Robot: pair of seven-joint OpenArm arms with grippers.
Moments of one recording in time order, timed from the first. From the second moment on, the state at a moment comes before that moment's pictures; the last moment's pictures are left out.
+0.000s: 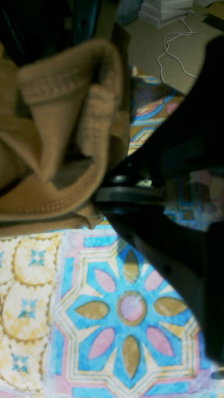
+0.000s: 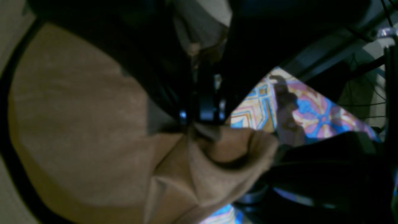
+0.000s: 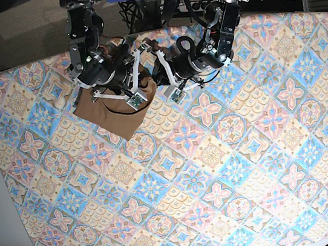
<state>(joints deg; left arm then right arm) 9.5 -6.1 17.9 89.2 -21.0 -26.6 41.1 -14.2 -7.2 -2.1 111.5 2.9 38.1 -74.5</state>
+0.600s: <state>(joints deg) 10.1 -6.2 17.9 89.3 -21.0 -26.5 40.6 -12.7 -3.8 0.2 111.3 30.9 37.9 -75.2</state>
